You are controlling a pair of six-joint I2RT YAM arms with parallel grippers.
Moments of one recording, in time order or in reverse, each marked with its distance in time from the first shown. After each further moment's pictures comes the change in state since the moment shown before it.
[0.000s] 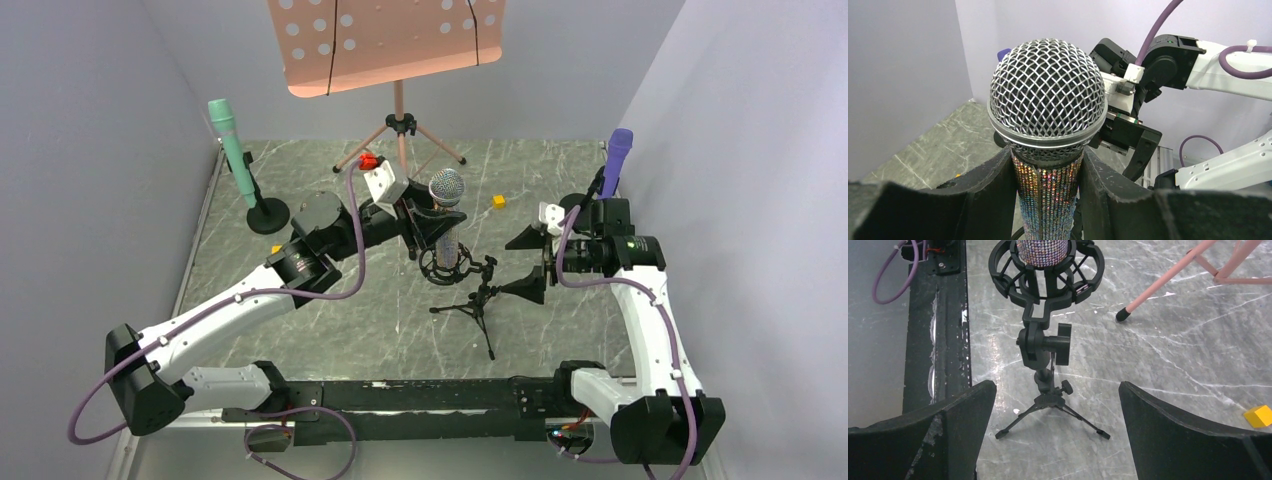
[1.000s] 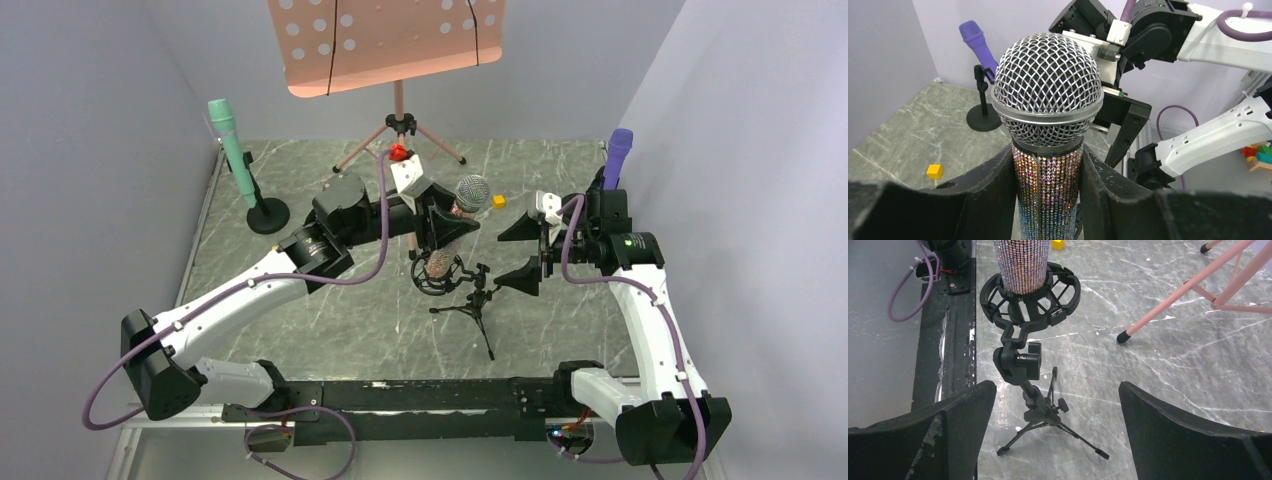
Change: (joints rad) left arm 0.003 0.111 0.152 -0.182 0.143 0.018; right arm 0.069 0.011 0.057 0.128 -0.020 0.181
